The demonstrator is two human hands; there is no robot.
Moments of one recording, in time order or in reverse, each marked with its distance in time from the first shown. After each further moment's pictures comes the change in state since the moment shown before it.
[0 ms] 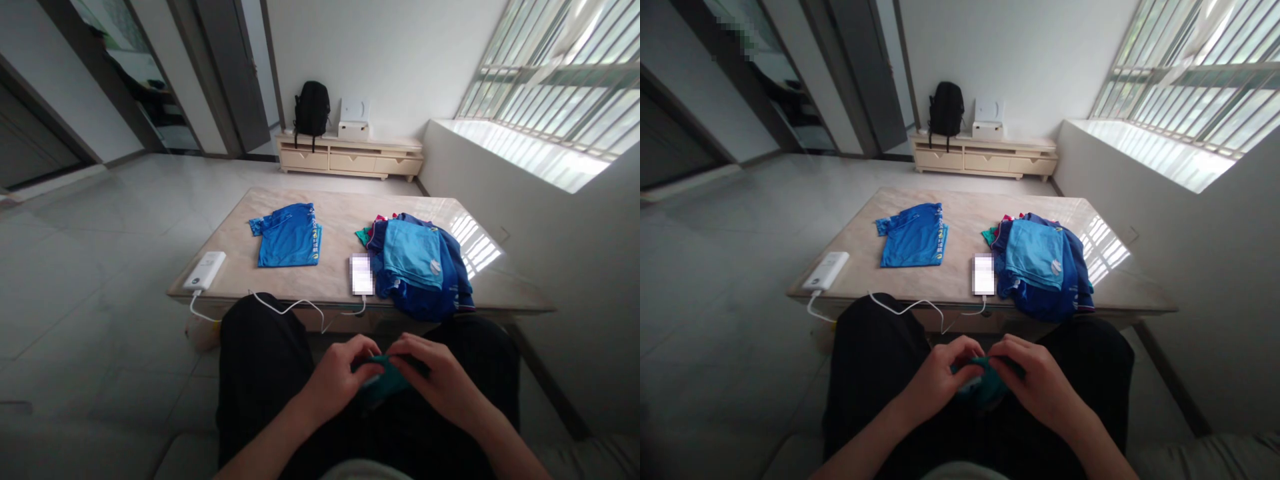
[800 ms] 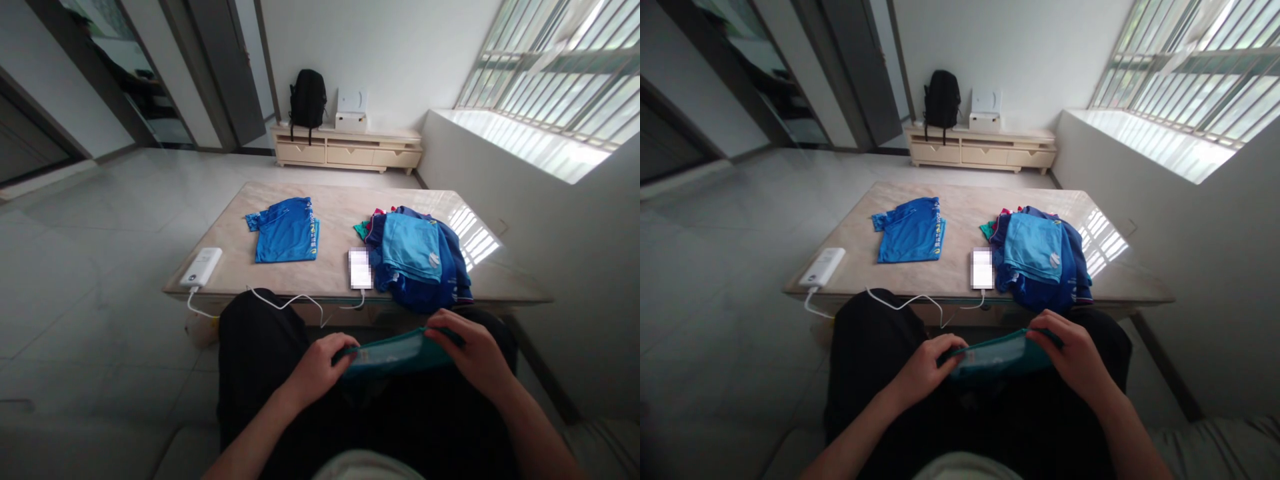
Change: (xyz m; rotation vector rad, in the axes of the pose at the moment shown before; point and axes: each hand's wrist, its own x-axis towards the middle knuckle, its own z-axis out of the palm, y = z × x) left_hand -0.007 -0.045 -0.019 0.212 -0.010 0.076; right_hand -0.013 0.033 -0.045 -0.214 0.263 0.020
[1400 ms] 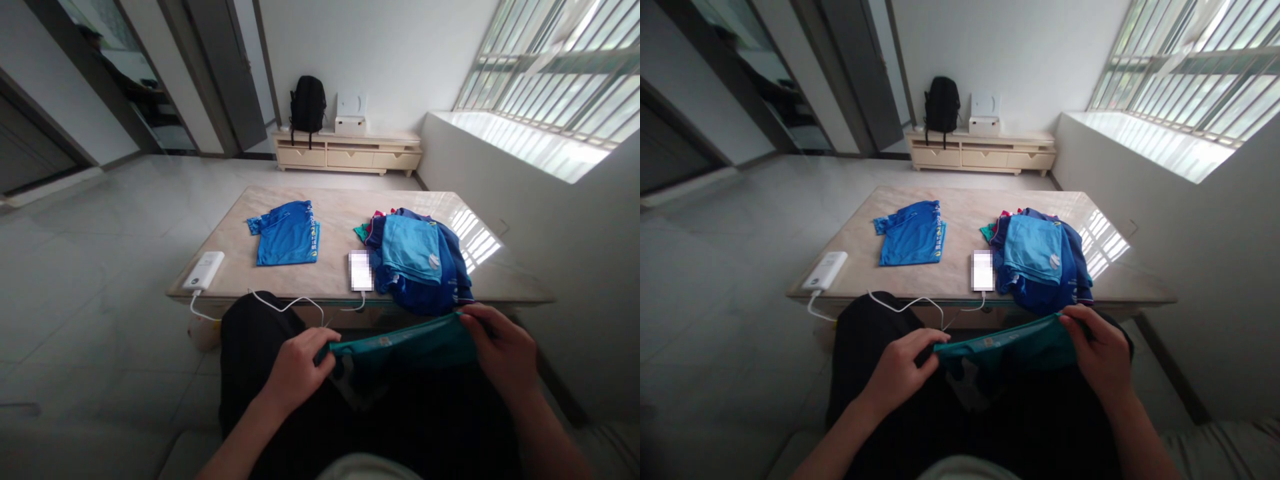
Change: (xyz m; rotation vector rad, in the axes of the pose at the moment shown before) left_hand -0.018 0.019 -0.033 0.238 0.191 0.036; right_hand -0.013 0.027 -0.013 -0.246 0.508 0.028
